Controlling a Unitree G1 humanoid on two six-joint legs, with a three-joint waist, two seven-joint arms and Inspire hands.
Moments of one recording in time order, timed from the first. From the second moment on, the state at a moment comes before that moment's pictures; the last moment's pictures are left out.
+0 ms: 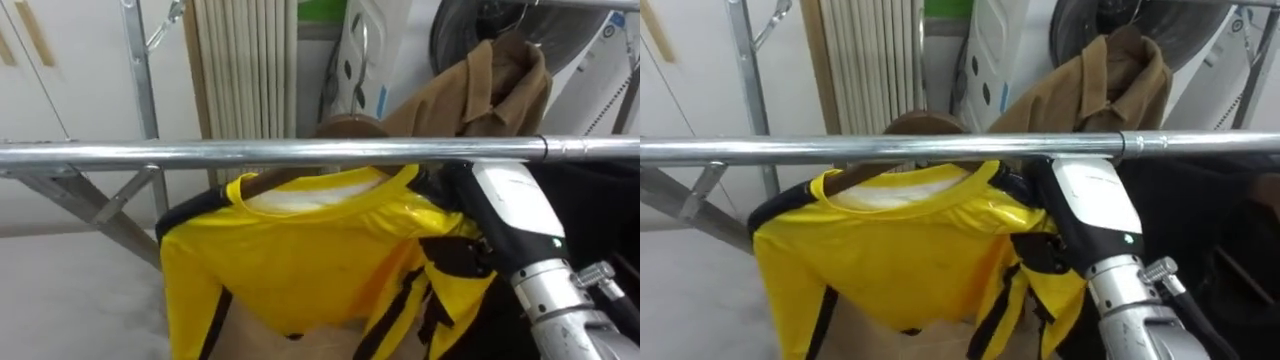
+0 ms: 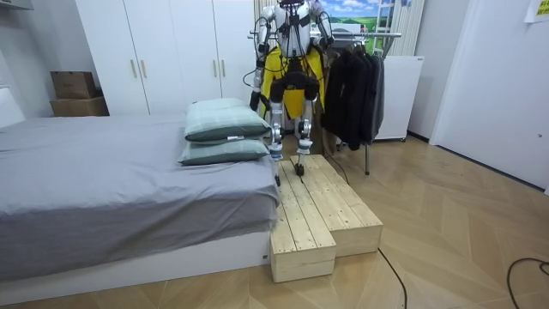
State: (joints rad) left arm 0.17 0.26 -0.01 1.08 0.39 0.08 0.06; right arm -0.02 -0.39 0.09 -0.20 -0.71 0.04 0.01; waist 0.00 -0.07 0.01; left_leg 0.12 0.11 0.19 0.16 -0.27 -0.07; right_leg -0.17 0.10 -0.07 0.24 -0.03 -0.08
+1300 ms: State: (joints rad) left arm 0.15 0.24 -0.08 1.02 0.36 0.10 0.11; right arm 0.11 -0.29 0.20 0.28 -1.08 0.06 -0.02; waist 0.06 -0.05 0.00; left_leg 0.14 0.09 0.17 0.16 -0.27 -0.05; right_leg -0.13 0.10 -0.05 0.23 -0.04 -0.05
